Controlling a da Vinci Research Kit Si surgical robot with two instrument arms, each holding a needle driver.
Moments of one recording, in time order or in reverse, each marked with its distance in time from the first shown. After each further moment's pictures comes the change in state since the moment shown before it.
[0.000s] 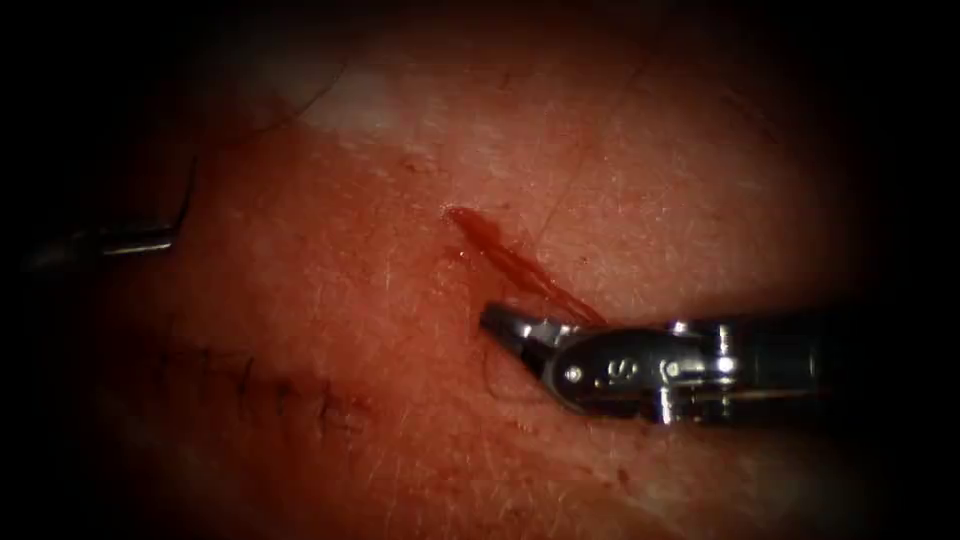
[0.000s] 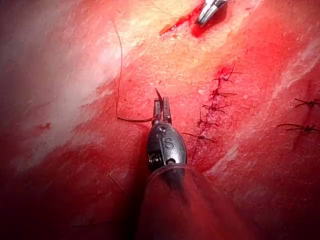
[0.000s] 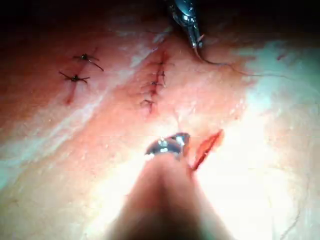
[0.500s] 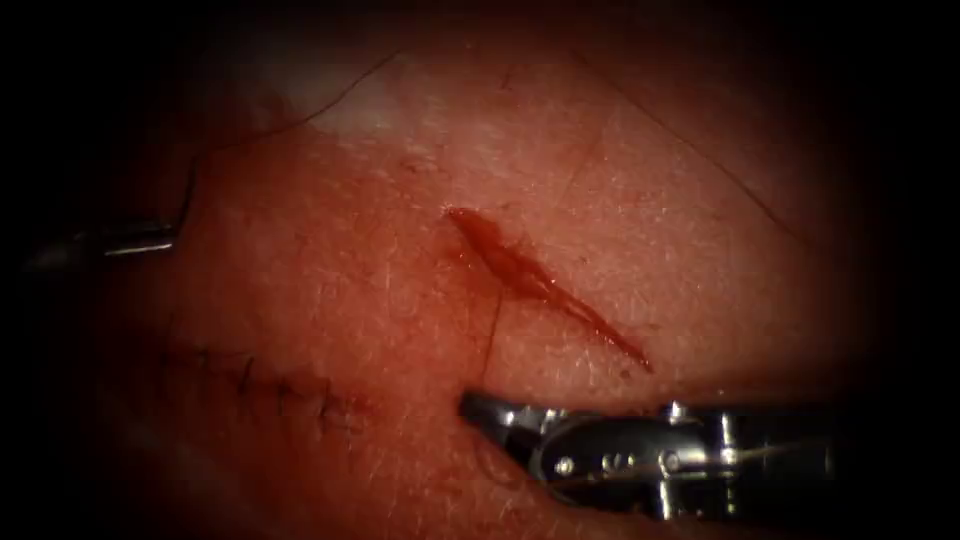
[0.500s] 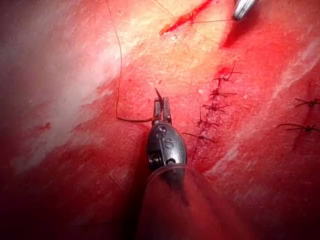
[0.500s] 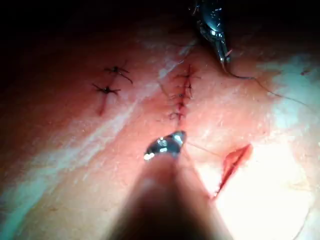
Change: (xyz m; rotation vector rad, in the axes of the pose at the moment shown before) right arm 0.005 -0.005 -0.005 0.128 0.019 -0.005; left arm 0.000 0.000 0.000 0.001 0.000 0.000
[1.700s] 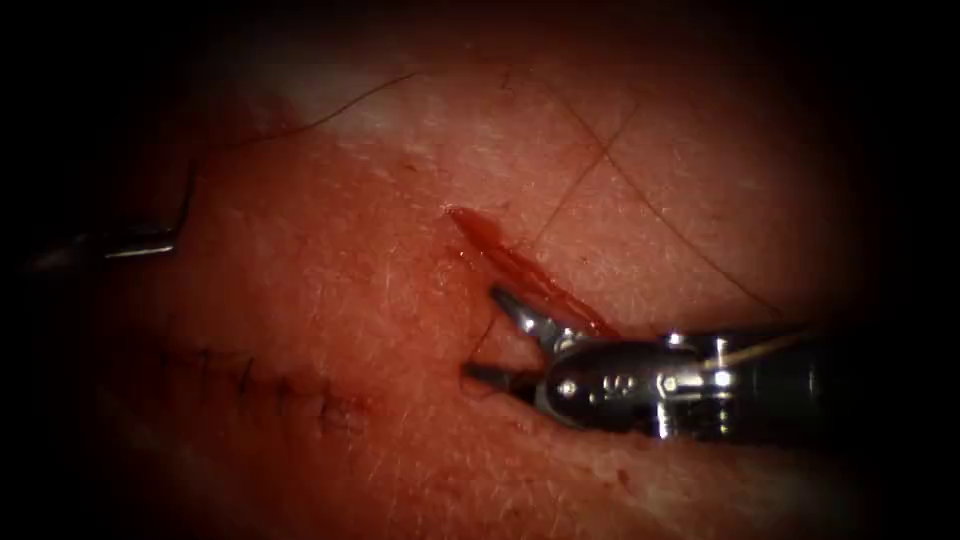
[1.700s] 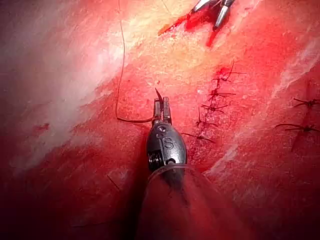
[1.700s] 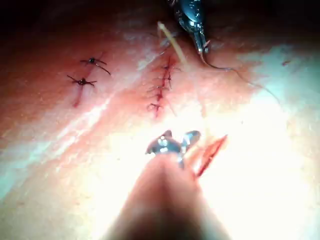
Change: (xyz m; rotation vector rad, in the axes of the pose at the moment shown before) right arm -0.005 0.005 0.004 -0.129 -0.004 0.025; left arm 0.000 0.000 0.000 -0.004 0.000 0.001
